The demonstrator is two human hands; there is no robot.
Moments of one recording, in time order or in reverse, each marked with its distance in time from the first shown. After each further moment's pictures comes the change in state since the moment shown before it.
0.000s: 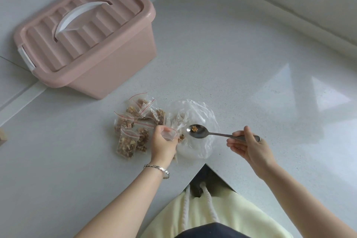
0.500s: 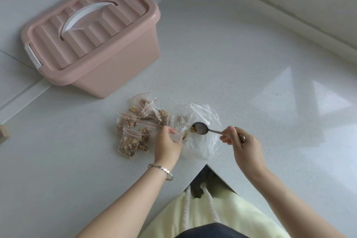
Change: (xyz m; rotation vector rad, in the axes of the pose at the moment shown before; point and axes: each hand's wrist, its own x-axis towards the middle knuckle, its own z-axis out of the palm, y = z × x) left_hand -0.002 -0.002 0.001 0.366 0.003 0.147; right_hand -0.012 0.006 0.028 -0.583 0.055 -0.492
